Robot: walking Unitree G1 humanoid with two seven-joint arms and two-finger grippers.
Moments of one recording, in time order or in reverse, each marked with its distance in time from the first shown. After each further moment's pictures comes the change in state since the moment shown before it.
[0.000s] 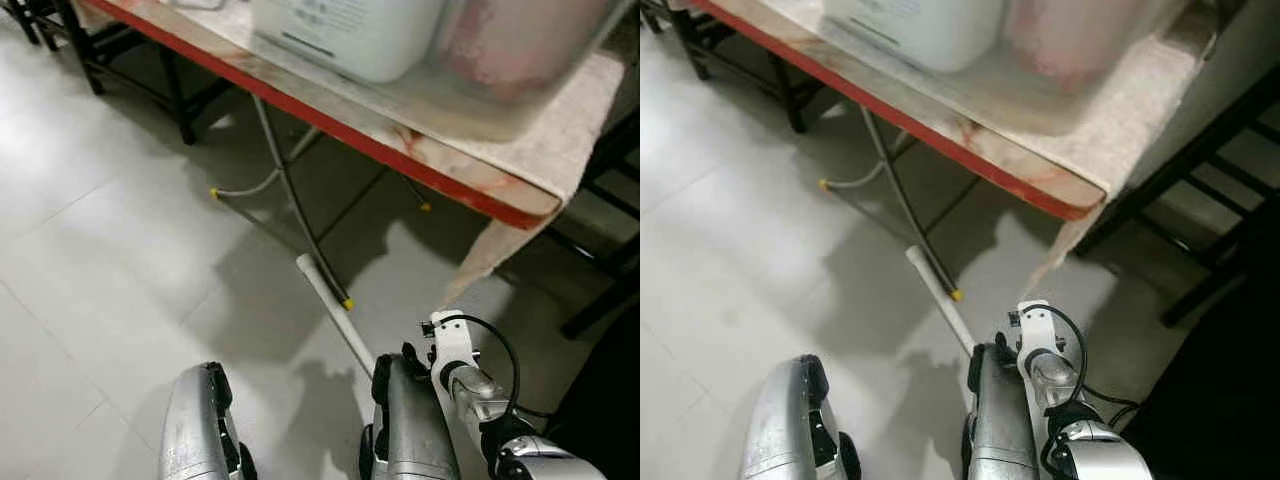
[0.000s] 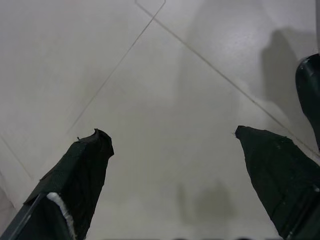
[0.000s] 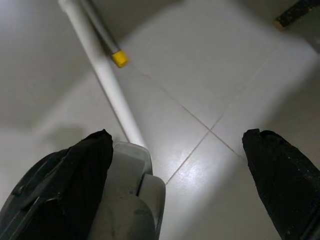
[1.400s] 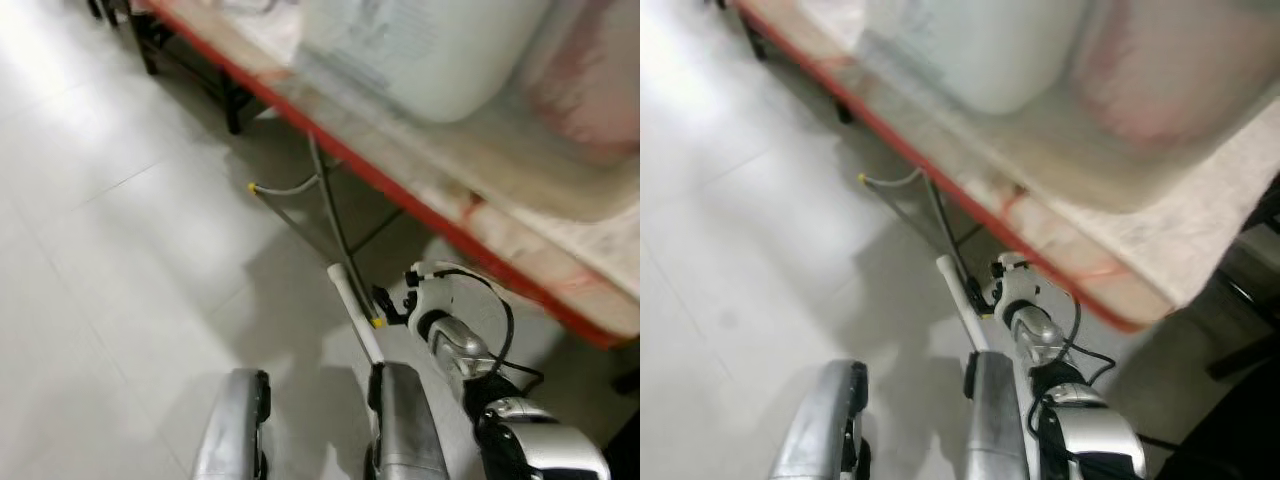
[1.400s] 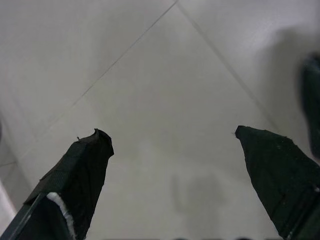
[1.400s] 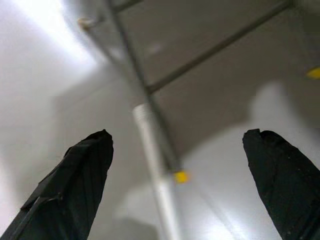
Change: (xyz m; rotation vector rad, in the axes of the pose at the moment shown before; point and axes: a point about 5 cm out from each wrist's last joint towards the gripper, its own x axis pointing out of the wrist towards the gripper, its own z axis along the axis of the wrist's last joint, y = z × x) left arm -0.001 -0.003 -0.008 -0.012 0.009 -0.002; right arm 0.005 0.002 0.061 0.066 -0.232 0.120
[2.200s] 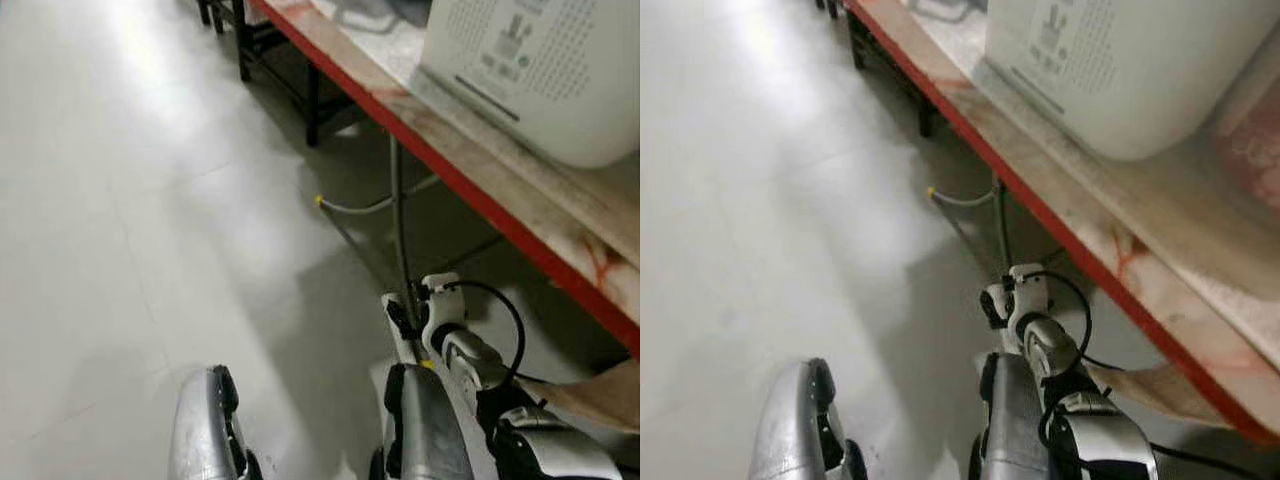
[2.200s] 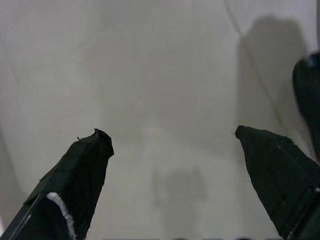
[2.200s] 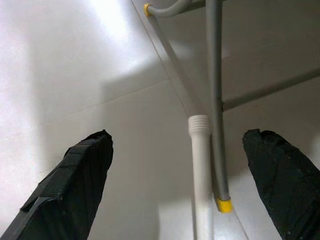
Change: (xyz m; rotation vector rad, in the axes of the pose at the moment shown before) left arm 0.012 -0.005 0.003 -0.007 0.013 0.004; right arm 0.001 0.019 -0.014 -0.037 0.057 0.035
